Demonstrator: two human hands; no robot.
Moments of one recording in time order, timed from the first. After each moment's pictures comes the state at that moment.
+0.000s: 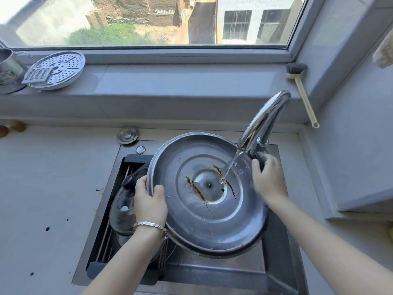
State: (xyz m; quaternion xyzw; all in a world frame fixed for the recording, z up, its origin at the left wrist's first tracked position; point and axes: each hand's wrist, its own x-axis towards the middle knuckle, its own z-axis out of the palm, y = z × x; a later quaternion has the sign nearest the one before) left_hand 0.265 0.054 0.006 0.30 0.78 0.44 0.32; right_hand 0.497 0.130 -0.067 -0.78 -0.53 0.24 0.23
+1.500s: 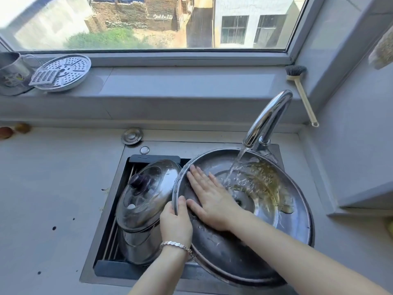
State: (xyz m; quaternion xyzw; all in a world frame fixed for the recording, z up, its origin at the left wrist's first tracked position) left_hand 0.290 0.017 -0.011 0.28 0.77 0.43 0.38; right_hand 0.391 0.072 -0.041 -0.45 -0.86 0.24 0.02
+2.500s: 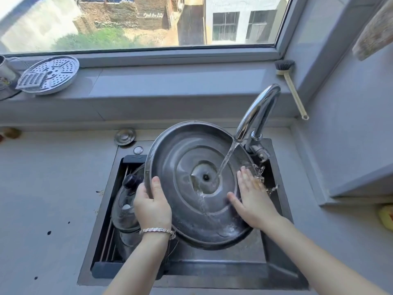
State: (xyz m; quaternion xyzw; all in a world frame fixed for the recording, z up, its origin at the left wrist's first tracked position) left_hand 0.271 0.033 0.013 0.30 0.78 0.48 0.26; right_hand 0.474 0.054 -0.055 -0.64 -0.73 0.22 -0.04
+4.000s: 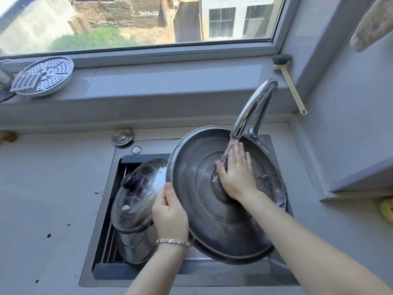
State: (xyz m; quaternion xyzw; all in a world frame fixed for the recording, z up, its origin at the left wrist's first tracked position) left_hand 0.300 0.021 0.004 0.33 0.74 0.50 0.30; right_hand 0.437 0.102 -0.055 -0.68 -0.69 0.21 0.12
